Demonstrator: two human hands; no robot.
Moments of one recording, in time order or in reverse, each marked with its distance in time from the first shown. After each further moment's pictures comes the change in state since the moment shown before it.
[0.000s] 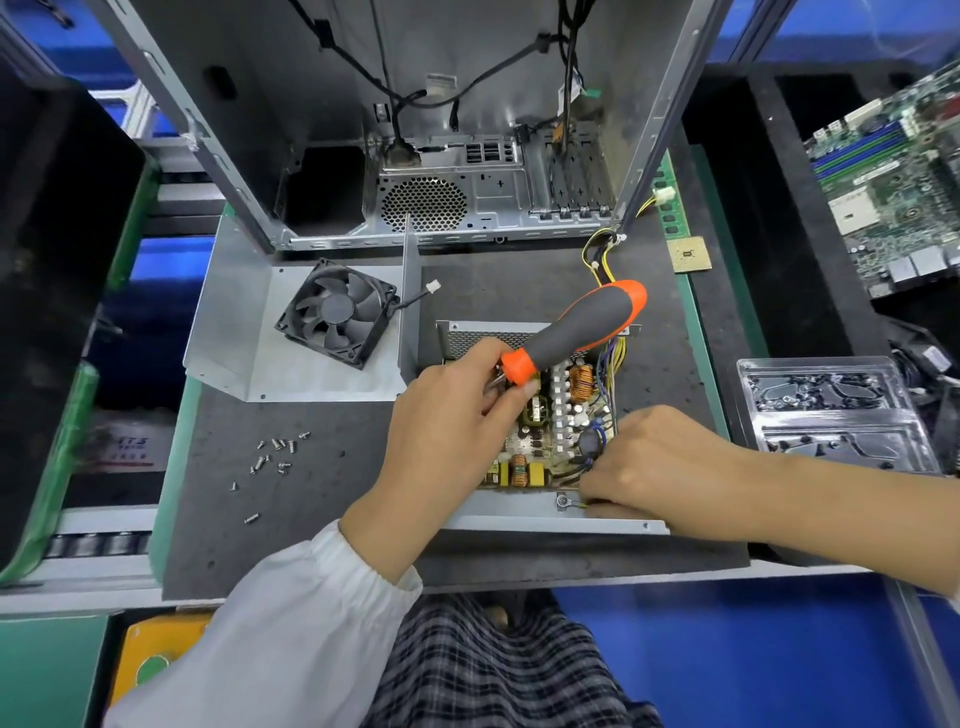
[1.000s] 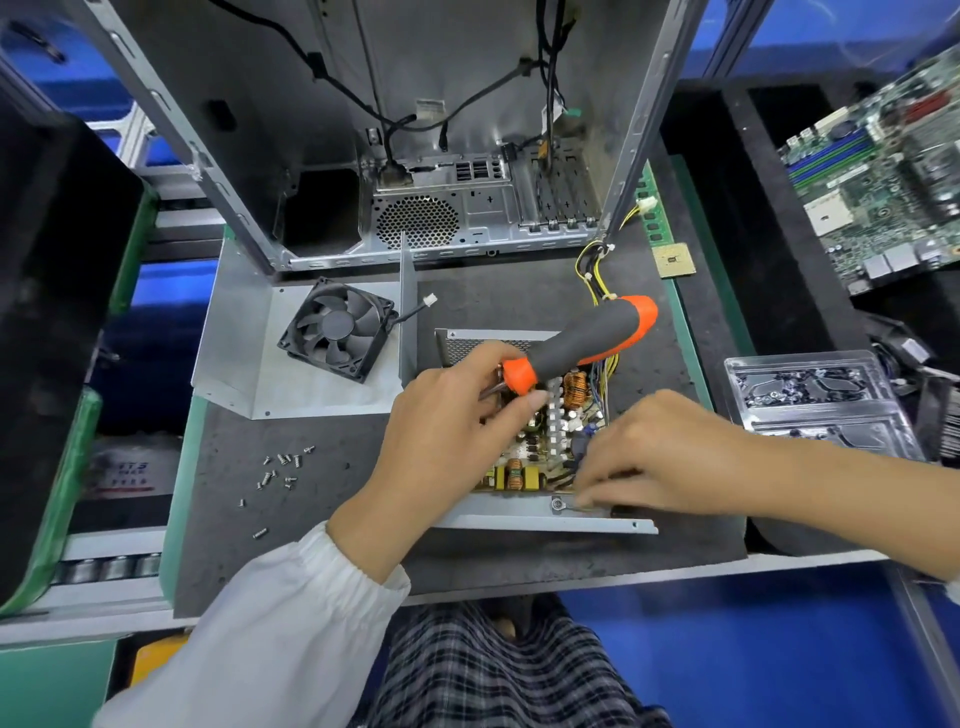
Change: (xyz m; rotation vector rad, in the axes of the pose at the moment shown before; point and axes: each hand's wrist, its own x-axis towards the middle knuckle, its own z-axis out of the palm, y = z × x) left_hand 0.001 0.008 -0.013 -0.084 -0.099 0.070; right_hand 0.006 -0.004 -0.023 0.350 -0.012 0.248
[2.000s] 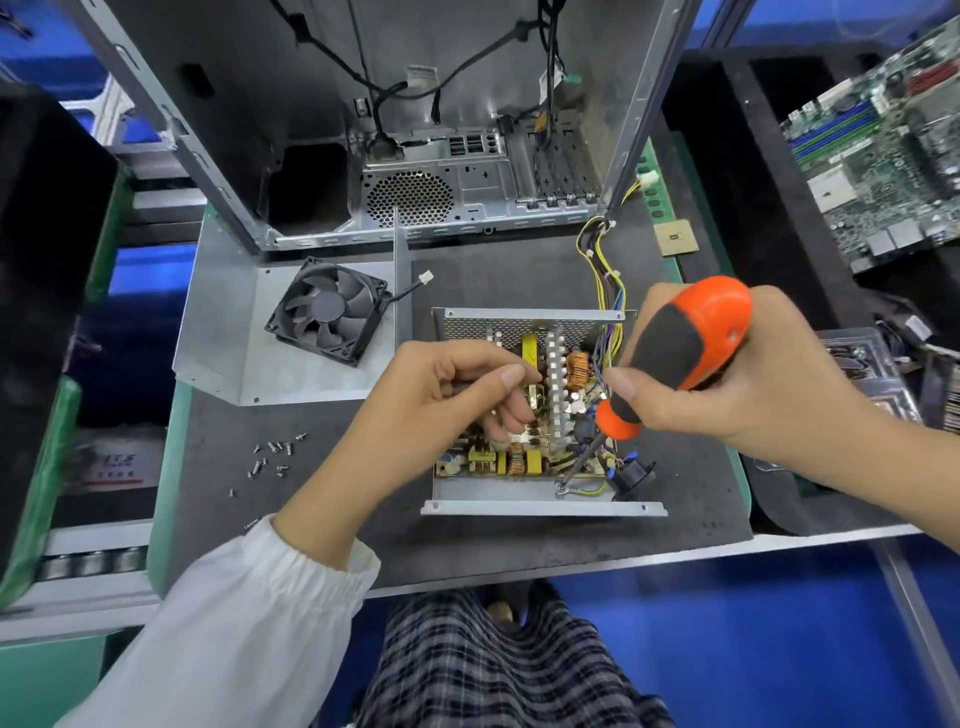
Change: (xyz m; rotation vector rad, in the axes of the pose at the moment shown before) left_hand -0.001 -0.015 -0.017 -0.569 -0.212 -0.021; right_hand -0.004 -0.031 -0.041 0.588 0.585 0.220
